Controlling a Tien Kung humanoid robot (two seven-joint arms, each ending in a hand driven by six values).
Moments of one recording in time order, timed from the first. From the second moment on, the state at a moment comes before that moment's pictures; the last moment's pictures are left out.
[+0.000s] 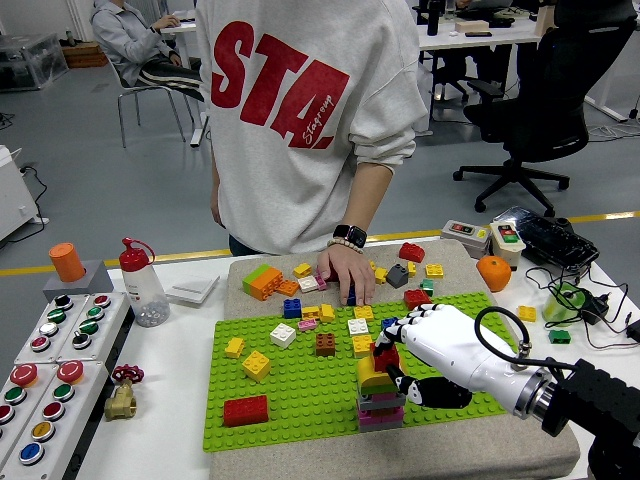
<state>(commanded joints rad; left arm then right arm) -0.25 0.06 -1.23 -0.24 1.31 0.13 0.49 0.72 -0.69 0.50 1.74 -1.95 -0.15 -0.19</state>
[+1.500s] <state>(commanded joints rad) -0.25 0.06 -1.23 -0.24 1.32 0.13 0.50 0.71 -0.69 0.49 1.74 -1.94 -0.14 -0.19</state>
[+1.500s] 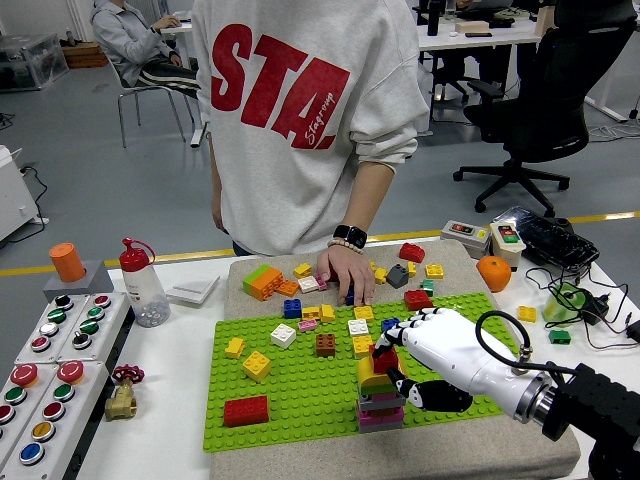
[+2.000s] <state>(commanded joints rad) -0.25 0.06 -1.23 -0.24 1.32 0.12 0.50 0.70 -0.70 0.50 1.75 -1.94 -0.15 -0.19</state>
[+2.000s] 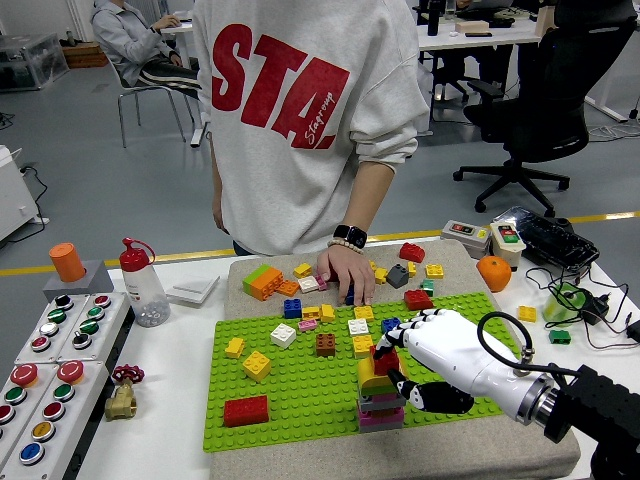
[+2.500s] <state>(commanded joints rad) -0.25 0.06 -1.23 -0.24 1.32 0.12 0.50 0.70 -0.69 0.50 1.75 -1.95 -0.16 -0.19</state>
